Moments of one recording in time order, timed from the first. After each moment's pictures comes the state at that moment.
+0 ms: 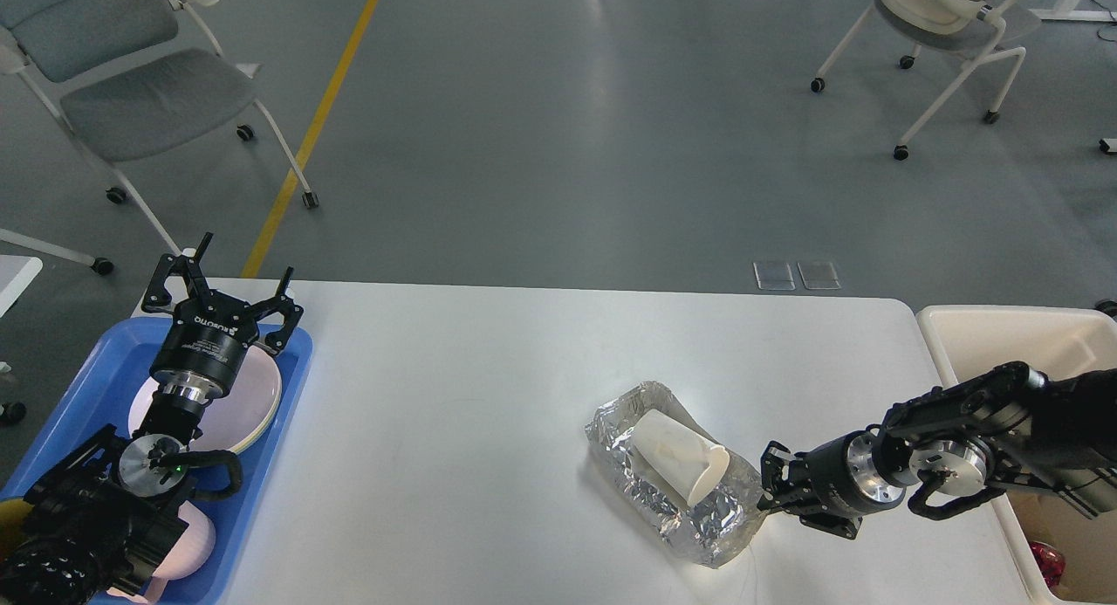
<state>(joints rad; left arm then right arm) -0.58 0.22 -1.08 -0.33 -0.06 -0.78 -0.25 1.29 -0.39 -0.99 1.18 0.17 0.25 0.04</state>
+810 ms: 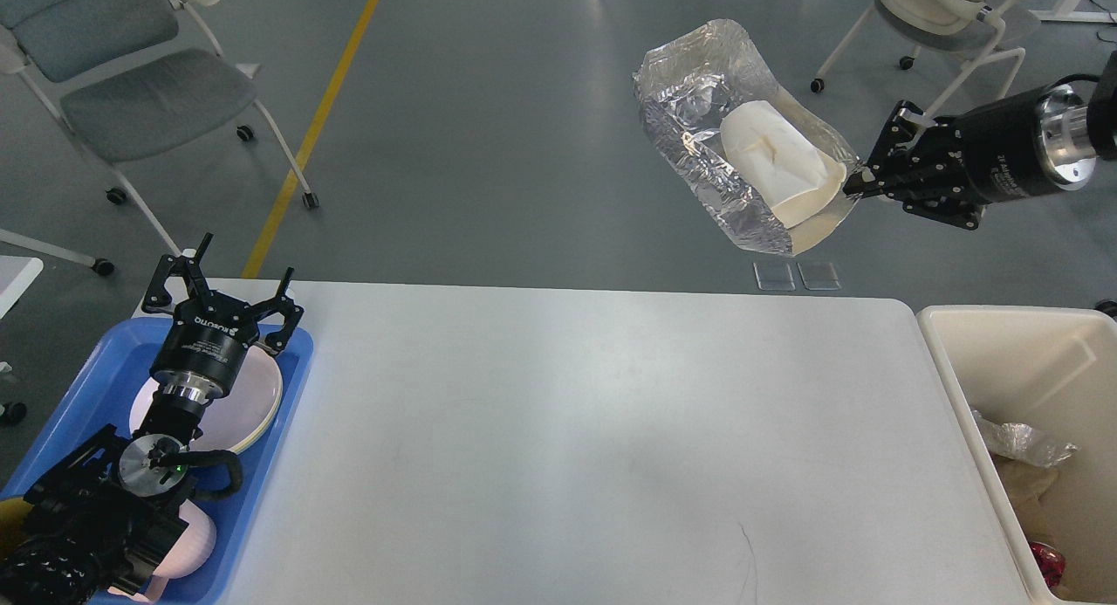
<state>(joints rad) -0.58 0.22 -1.08 -0.33 -0.06 -0.78 -0.25 2.06 -0.69 -1.20 1.18 0.17 0.53 0.04</state>
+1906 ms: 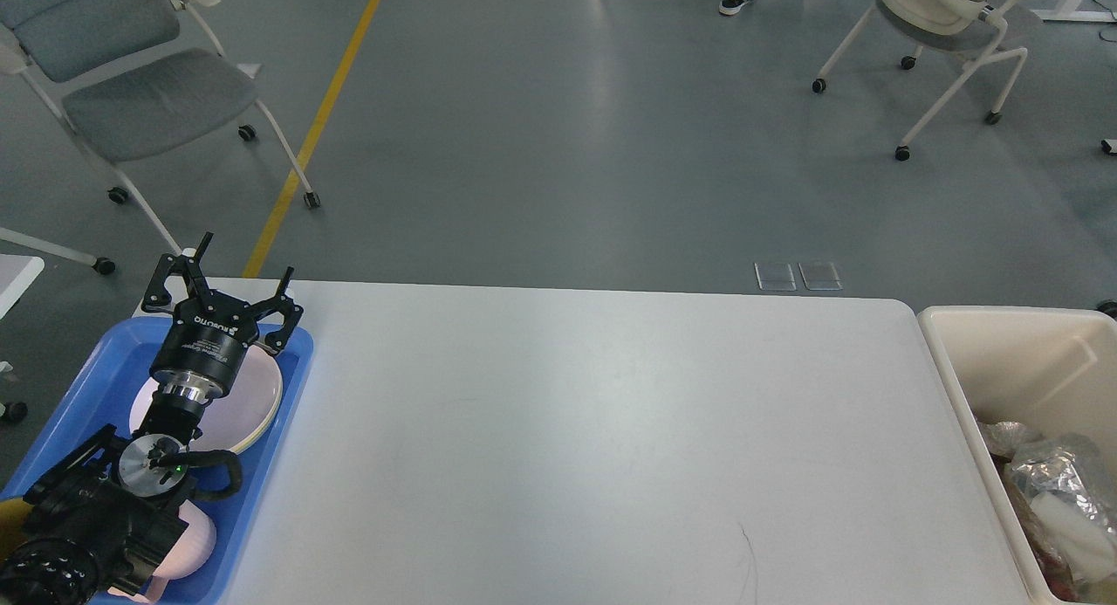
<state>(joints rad) -0.58 0.22 -1.08 -0.33 -0.06 -0.78 -0.25 1.05 -0.92 -1.00 0.78 0.17 -0.08 0.04</state>
